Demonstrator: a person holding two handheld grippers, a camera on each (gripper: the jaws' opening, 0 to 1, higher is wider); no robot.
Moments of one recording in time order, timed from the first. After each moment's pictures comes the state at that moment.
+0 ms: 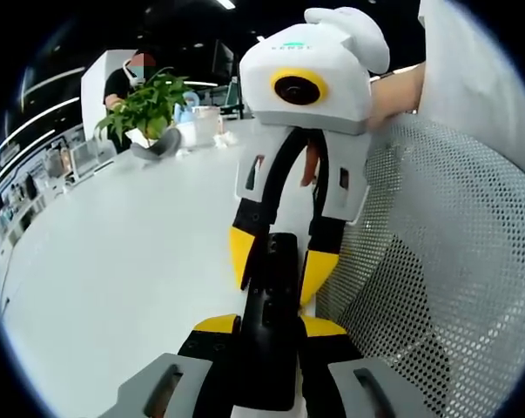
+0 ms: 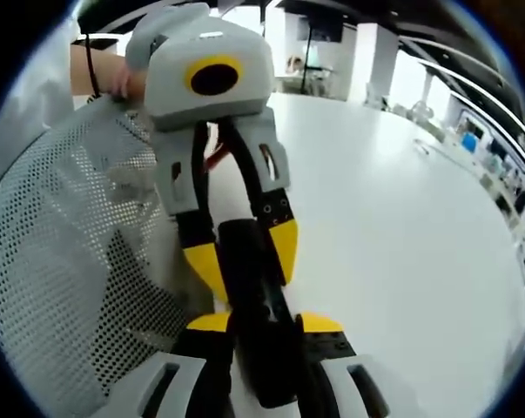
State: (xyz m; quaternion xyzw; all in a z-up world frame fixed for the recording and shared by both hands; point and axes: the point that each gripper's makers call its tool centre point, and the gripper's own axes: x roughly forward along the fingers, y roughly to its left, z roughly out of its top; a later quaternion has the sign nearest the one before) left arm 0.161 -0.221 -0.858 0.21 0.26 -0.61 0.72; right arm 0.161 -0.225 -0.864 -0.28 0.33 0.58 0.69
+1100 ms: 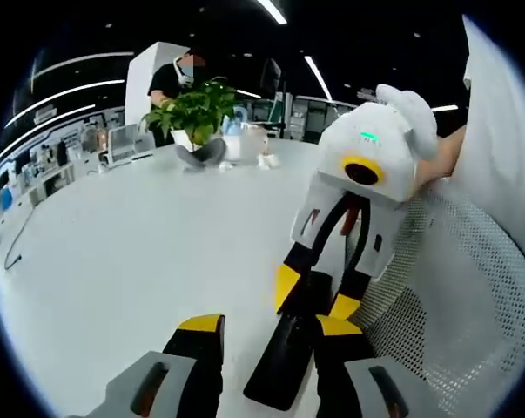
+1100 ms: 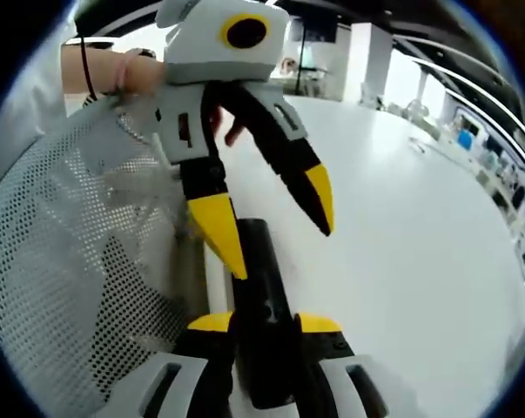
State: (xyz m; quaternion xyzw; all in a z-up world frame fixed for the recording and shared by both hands) left arm 0.198 -0.204 -0.813 0.12 0.26 -0.53 0.79; right arm 0.166 -0.222 -0.864 -0.28 0.33 0.58 0.69
